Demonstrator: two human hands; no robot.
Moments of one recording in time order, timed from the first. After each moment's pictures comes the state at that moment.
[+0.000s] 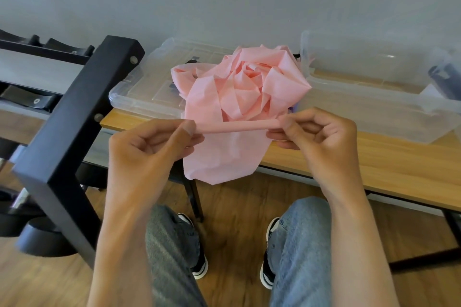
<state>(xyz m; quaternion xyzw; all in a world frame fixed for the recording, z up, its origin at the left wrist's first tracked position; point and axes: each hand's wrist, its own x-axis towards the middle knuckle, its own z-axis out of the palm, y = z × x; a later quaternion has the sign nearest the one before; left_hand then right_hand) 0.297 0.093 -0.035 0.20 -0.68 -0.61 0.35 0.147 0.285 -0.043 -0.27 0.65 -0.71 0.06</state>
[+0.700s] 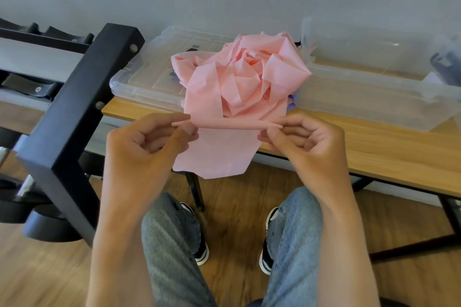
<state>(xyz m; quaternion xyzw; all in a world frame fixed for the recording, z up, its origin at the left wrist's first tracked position) 0.313 0.098 -0.042 0.20 -0.72 -0.56 0.35 0.171 0.291 -0.065 -0.28 0.67 -0.68 0.07</state>
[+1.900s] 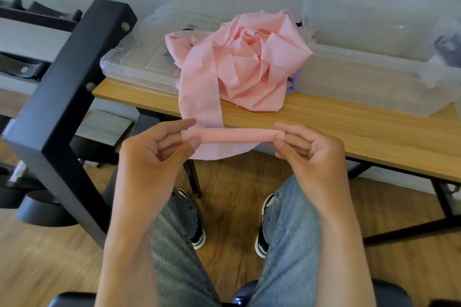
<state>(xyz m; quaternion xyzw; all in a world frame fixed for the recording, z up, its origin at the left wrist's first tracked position) 0.324 0.109 -0.081 0.23 -0.73 -0.57 0.29 0.188 0.311 -0.099 -0.22 0.73 -0.65 0.07</state>
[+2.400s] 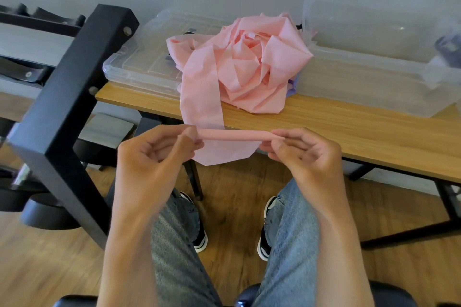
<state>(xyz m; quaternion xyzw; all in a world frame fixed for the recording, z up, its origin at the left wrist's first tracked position) 0.324 0.113 -0.077 0.23 -0.70 -0.60 0.32 0.193 0.309 -0.100 -0.21 0.67 -0.70 0.10</state>
